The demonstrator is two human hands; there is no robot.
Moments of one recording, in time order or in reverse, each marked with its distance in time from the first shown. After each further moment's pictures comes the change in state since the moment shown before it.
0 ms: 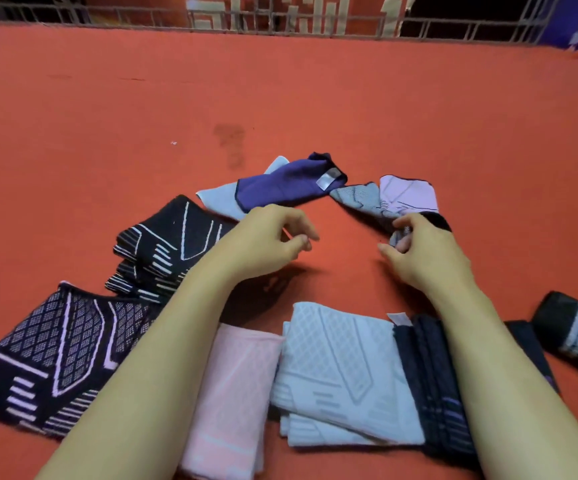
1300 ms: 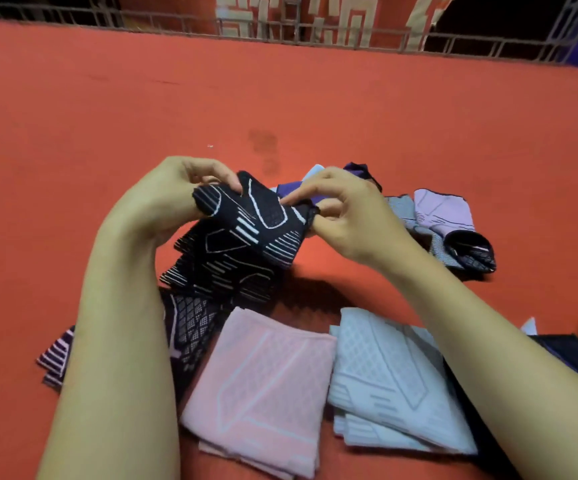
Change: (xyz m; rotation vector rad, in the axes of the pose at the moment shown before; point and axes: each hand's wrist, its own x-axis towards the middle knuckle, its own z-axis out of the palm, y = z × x) left_hand -0.058 -0.041 -0.131 -0.487 0.233 -0.221; right_hand -0.025 -0.155 0.007 0.618 -0.184 -0.805
